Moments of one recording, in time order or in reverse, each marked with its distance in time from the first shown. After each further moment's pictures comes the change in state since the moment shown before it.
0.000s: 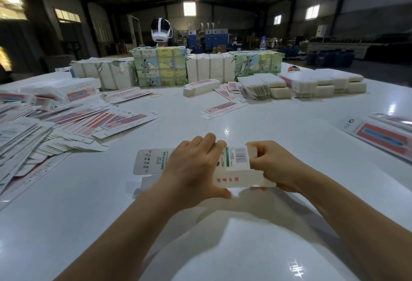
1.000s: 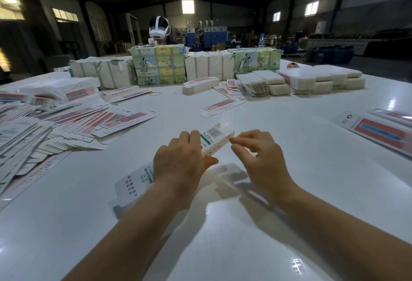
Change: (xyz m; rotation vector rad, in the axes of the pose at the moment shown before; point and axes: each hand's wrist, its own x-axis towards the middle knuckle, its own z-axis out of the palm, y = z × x) left_hand 0.002 -0.005 0.019 0.175 0.065 -0.419; right_hand -0.003 0.007 0.034 -0.463 0.597 -0.461
